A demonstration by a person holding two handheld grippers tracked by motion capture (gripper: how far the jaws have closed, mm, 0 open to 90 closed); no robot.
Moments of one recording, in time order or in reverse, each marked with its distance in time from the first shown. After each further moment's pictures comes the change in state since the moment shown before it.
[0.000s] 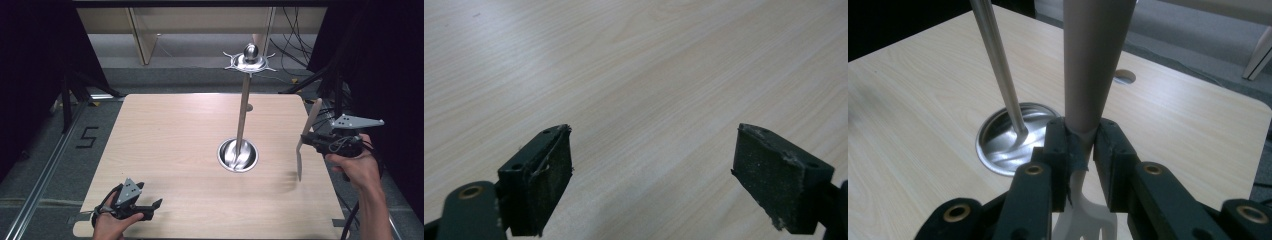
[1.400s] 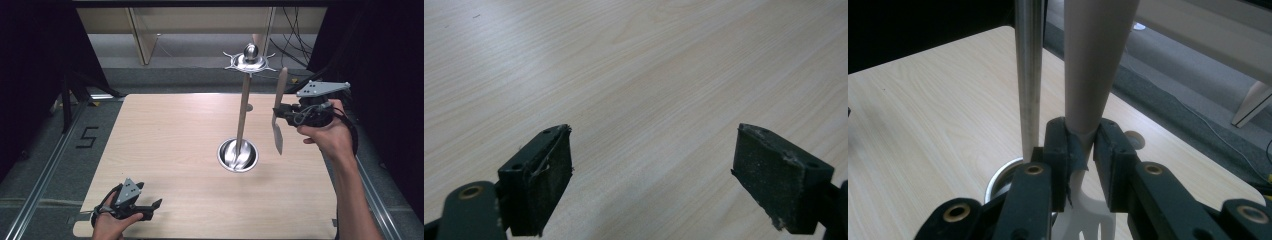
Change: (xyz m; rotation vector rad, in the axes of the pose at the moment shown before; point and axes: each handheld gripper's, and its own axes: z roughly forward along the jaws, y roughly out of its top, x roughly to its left) left arm 0.001 -0.001 0.001 -0.003 -0.005 0.017; right arm 0.052 0.099 0.029 -0.008 -0.021 -0.172
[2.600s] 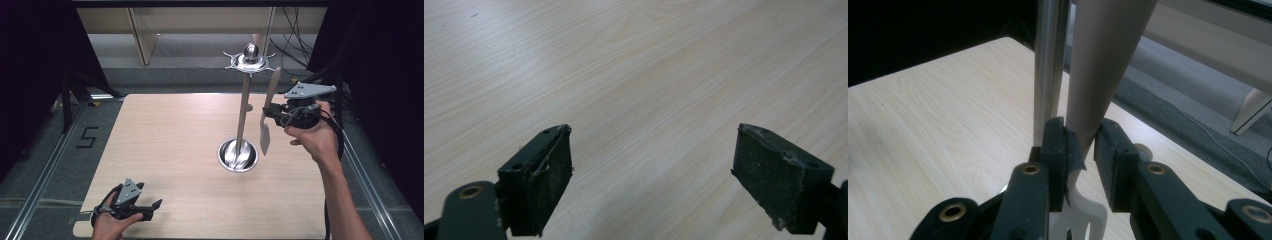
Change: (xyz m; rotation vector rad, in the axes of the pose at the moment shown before) left arm 0.000 0.000 -0.001 0.010 -0.005 0.001; right arm 0.018 0.005 0.015 -0.017 -0.003 0.013
